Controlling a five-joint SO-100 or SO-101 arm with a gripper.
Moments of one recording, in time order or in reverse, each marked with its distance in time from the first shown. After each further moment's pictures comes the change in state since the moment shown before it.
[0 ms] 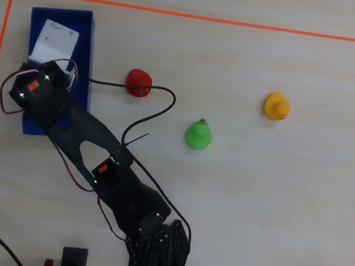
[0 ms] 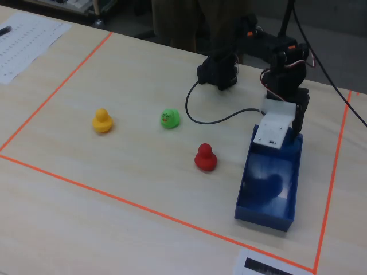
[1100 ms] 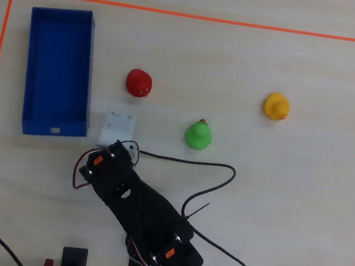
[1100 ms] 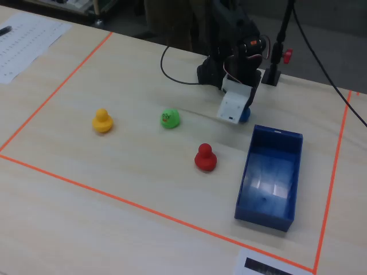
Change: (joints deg) arm 3.1 62.6 95.5 -14.9 -8.5
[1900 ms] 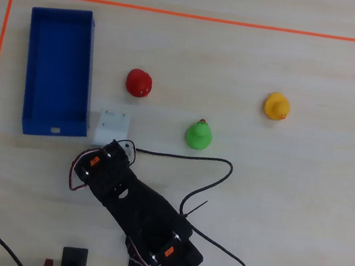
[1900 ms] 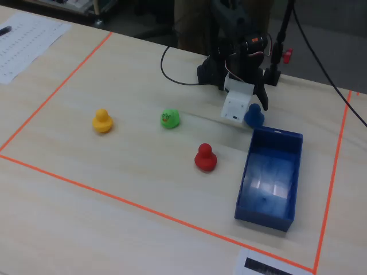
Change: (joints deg) arm -4.0 -1.7 0.3 -1.8 -1.2
